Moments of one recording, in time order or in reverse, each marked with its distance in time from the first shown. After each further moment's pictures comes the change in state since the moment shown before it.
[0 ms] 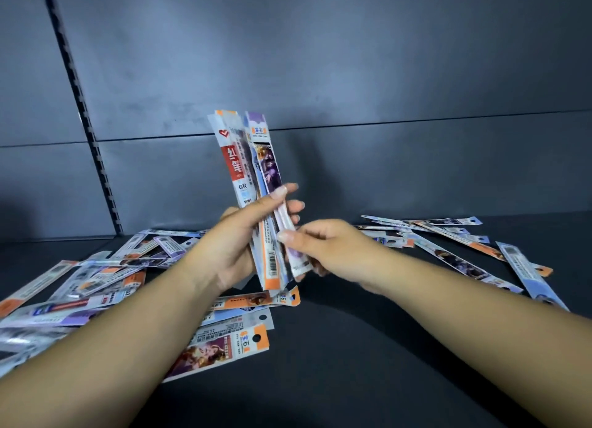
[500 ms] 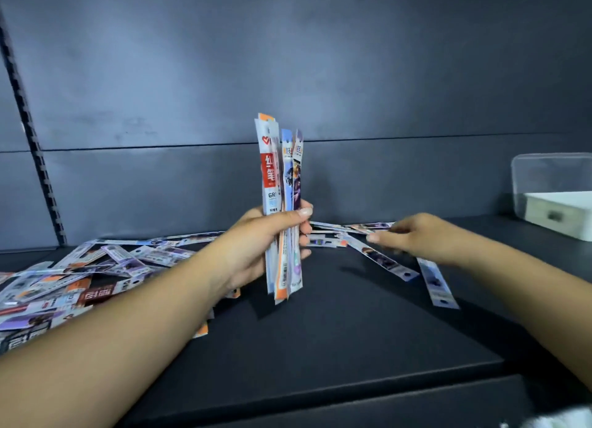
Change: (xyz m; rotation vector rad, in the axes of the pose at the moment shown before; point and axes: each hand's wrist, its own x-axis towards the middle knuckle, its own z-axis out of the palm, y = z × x) left_hand -0.013 -0.016 0.082 0.136 -0.198 -0.044; right_hand -0.097 0.020 -0.138 -0.636 0.305 0.441
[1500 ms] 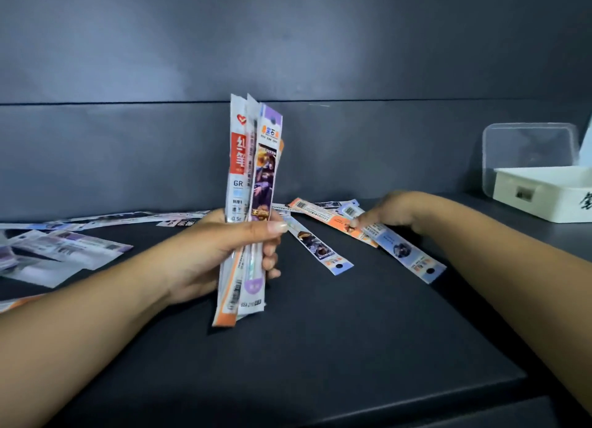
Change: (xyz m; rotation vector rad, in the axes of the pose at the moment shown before) left_hand 0.031 -0.044 0.050 0.041 -0.153 -0.115; right_hand 0.075 0.078 -0.022 0.153 -0.156 0.314
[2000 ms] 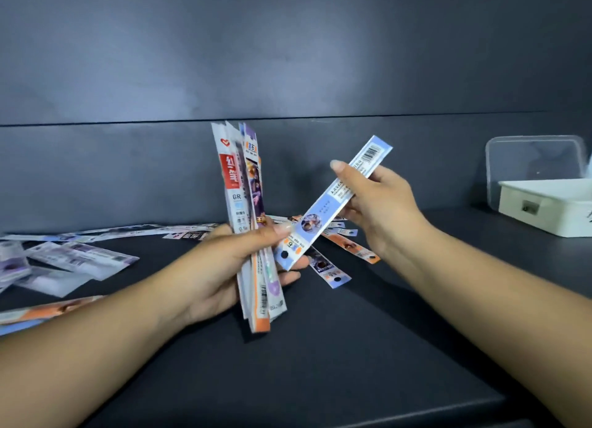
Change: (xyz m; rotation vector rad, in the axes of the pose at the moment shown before) left_hand 0.002 0.000 0.024 -0.070 0.176 0.046; right_hand -0.053 -0.036 0.028 1.095 0.185 -0.516
